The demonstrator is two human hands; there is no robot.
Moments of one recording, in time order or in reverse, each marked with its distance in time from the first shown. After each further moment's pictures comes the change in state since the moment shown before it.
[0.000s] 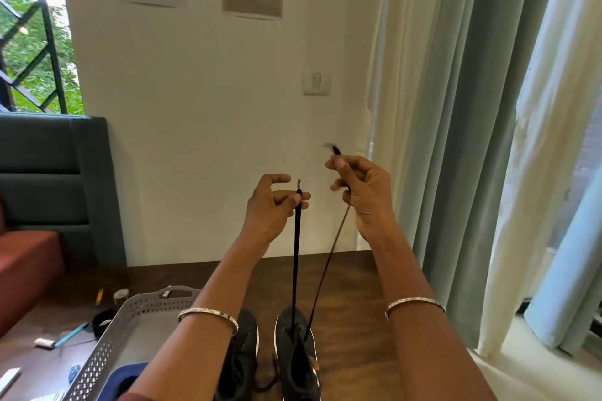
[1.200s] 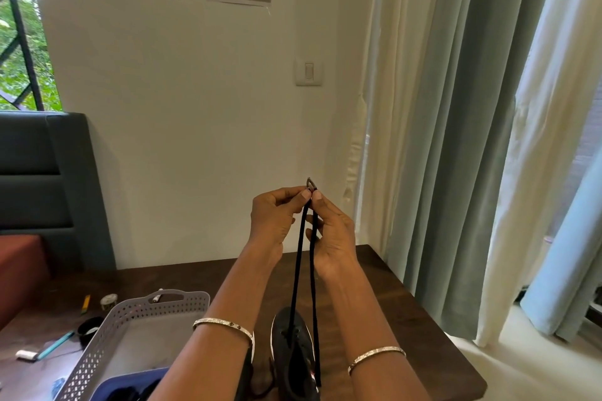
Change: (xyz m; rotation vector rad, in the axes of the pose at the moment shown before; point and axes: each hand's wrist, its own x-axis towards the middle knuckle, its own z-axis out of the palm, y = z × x) left_hand 0.018 -0.021 0.033 -0.261 0.111 -0.186; right_hand -0.034 0.063 0.037 0.391 0.184 0.428
